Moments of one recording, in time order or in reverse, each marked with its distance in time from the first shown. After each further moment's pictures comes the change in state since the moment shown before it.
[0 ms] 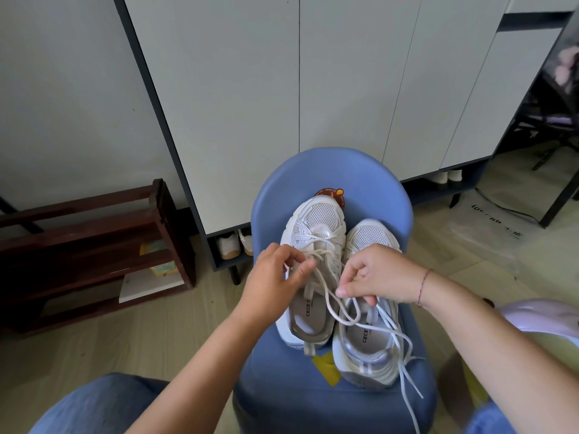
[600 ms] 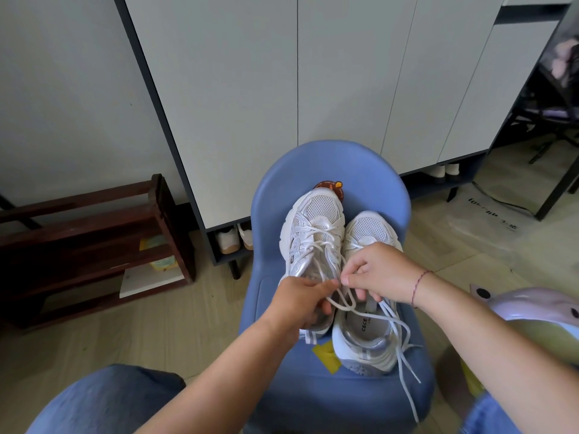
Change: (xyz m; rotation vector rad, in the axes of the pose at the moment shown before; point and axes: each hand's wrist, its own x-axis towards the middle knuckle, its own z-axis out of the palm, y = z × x) left_hand -0.029 0.044 0.017 -0.564 -0.295 -0.660; right_hand -0.007 0.000 0.014 -0.089 0.106 0.082
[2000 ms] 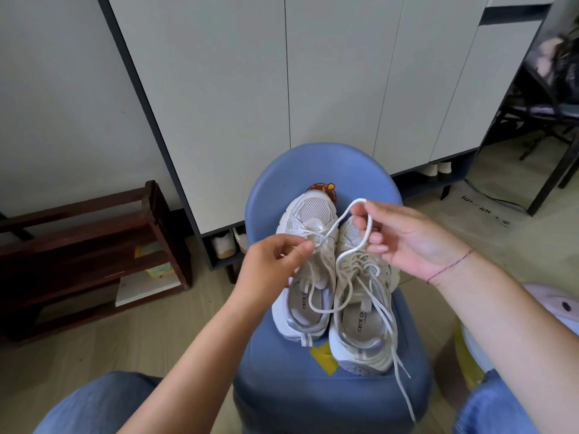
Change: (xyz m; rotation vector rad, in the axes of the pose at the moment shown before) left_hand -0.002 0.028 -0.033 0.084 0.141 0.478; right_hand -0.004 -0.003 -0.044 1.291 -0.108 -0.192
